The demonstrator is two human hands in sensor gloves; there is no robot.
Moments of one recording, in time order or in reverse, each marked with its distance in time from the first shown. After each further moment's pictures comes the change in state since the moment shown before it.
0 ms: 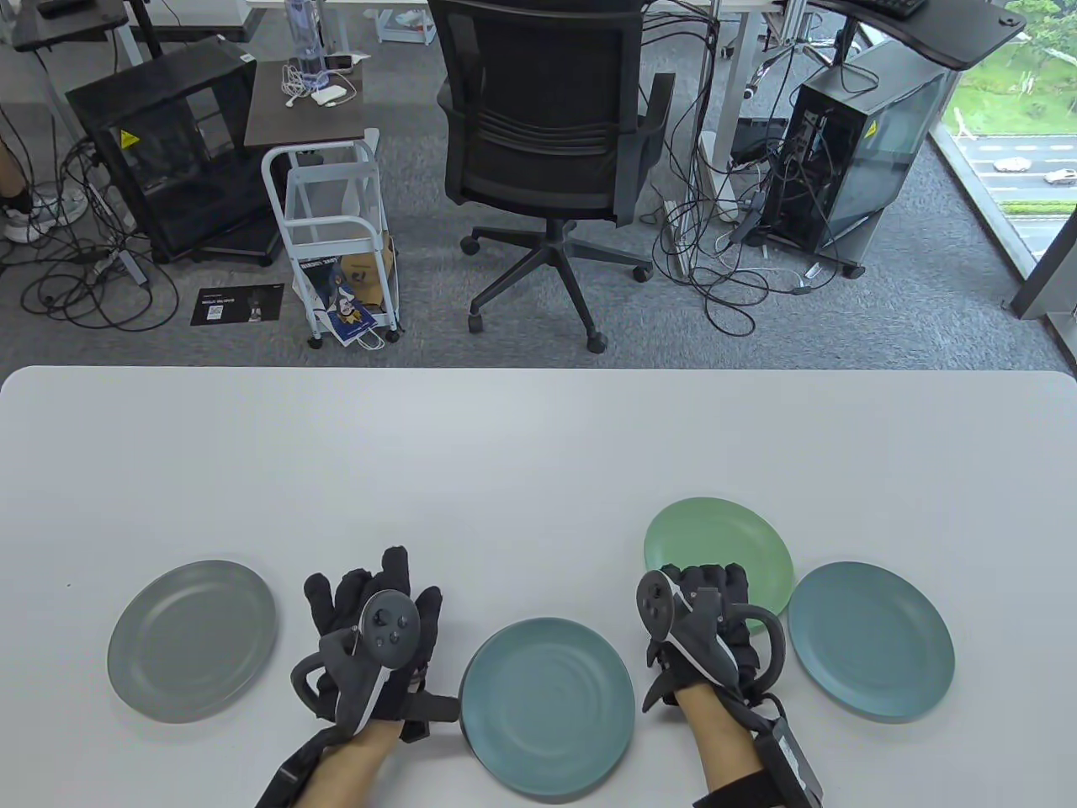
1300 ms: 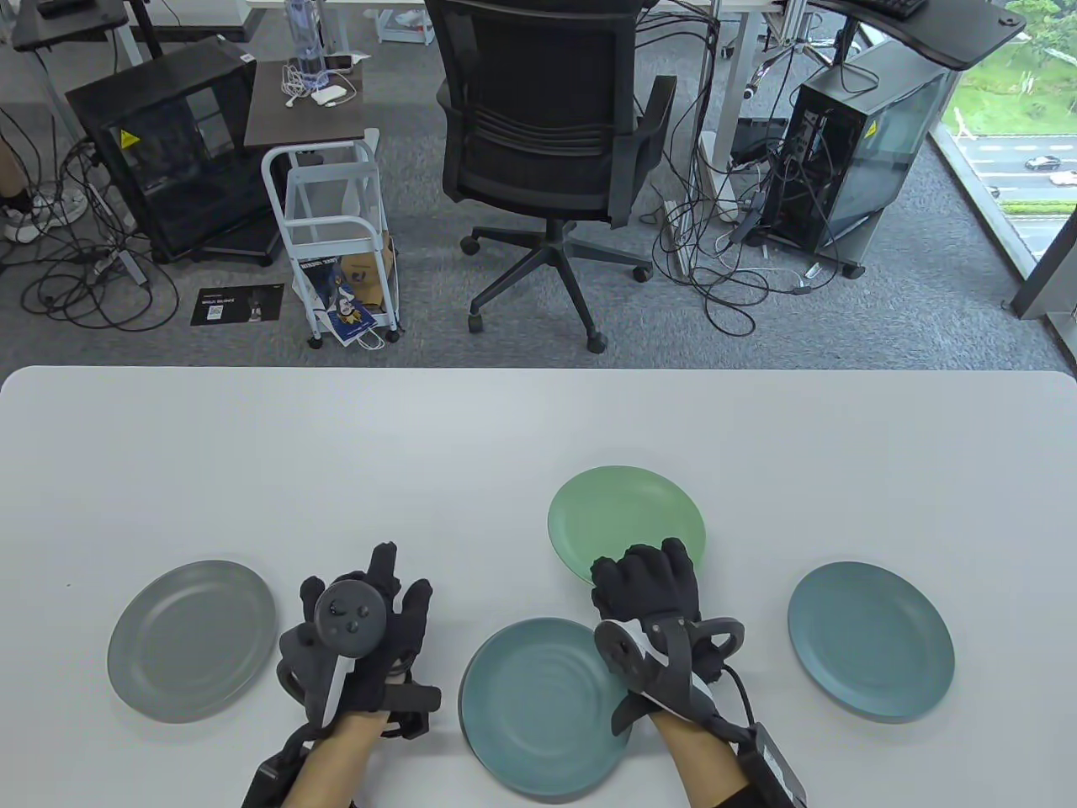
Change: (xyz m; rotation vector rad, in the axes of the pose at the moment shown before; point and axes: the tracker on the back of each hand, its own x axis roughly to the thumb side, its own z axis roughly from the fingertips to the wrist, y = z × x) left_hand -0.019 0.004 -0.012 -0.093 0.054 0.196; right_hand 0.044 -0.046 0.033 -0.399 -0.274 -0.168
